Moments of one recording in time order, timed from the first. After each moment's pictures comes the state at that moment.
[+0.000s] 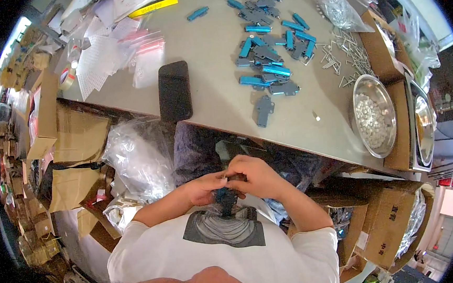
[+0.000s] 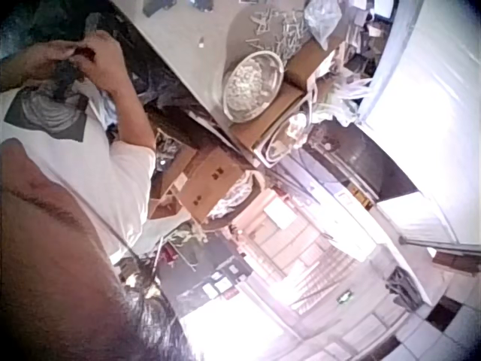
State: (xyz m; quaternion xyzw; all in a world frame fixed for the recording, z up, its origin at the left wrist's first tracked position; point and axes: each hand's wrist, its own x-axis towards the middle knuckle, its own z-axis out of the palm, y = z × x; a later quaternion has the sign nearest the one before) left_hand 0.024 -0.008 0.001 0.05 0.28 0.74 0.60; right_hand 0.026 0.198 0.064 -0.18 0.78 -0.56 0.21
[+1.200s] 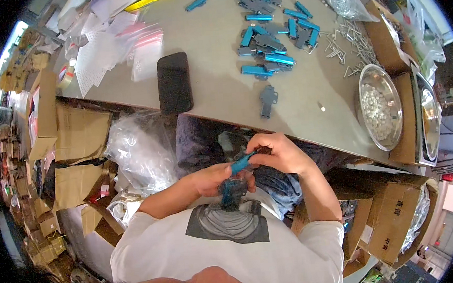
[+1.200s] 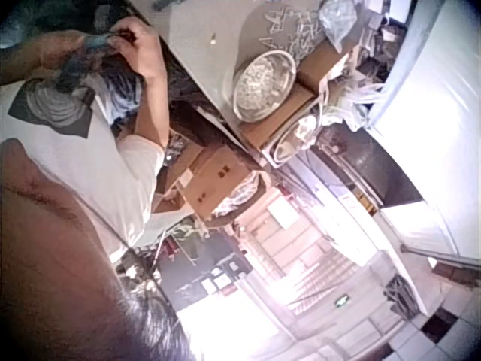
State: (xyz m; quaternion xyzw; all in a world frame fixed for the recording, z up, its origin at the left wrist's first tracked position) left_hand 0.018 0.010 -0.001 0.08 0.21 0.76 0.61; right_hand -0.002 0.242 0.069 -0.19 0.75 -0.60 0.23
